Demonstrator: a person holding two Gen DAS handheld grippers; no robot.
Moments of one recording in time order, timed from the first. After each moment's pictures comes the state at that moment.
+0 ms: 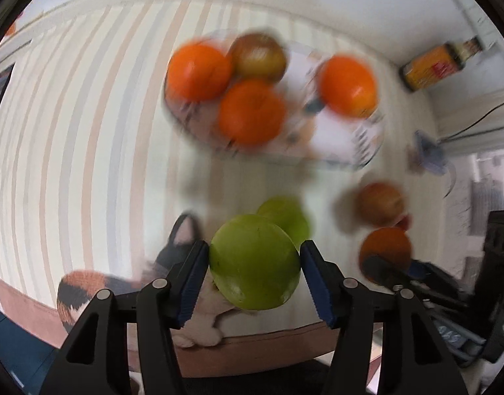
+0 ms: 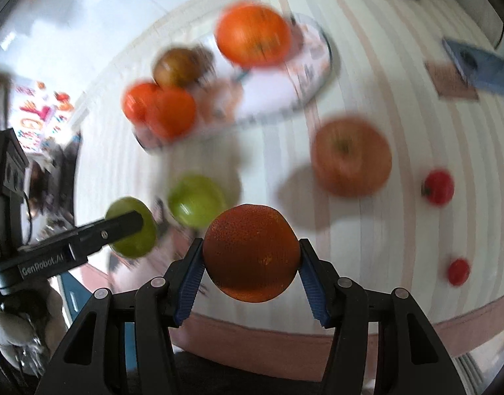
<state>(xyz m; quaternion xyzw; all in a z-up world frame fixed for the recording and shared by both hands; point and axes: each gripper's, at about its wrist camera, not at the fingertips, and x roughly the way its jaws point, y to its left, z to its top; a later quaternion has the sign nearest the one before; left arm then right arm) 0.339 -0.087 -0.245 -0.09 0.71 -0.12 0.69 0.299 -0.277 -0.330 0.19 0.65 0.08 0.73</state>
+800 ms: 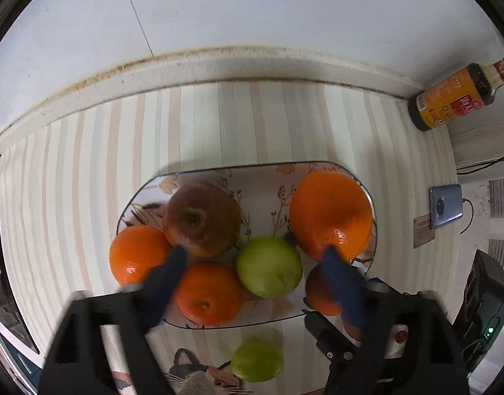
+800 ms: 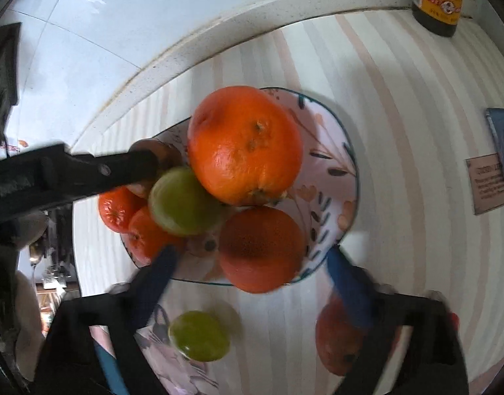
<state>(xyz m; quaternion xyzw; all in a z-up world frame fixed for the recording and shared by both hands) 0.480 -0.146 -0.275 0.01 0.70 -0.12 0.70 0.413 -0.292 -0.369 0.20 0.65 0.05 0.73</state>
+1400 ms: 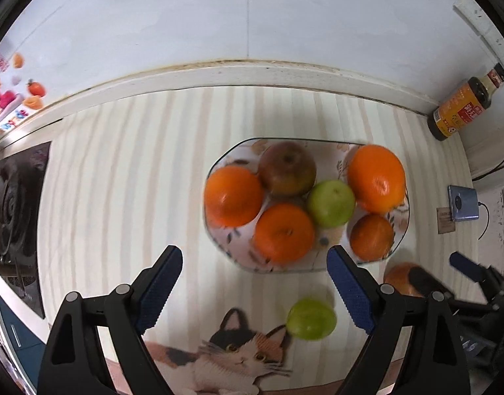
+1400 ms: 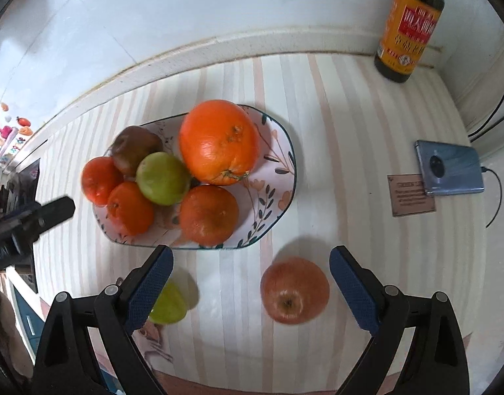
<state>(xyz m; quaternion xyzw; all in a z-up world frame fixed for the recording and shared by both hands) 0.392 -0.070 -0.237 0.01 0.64 -0.04 0.77 0.381 -0.282 -0.307 0.08 0.63 0.00 0.77</state>
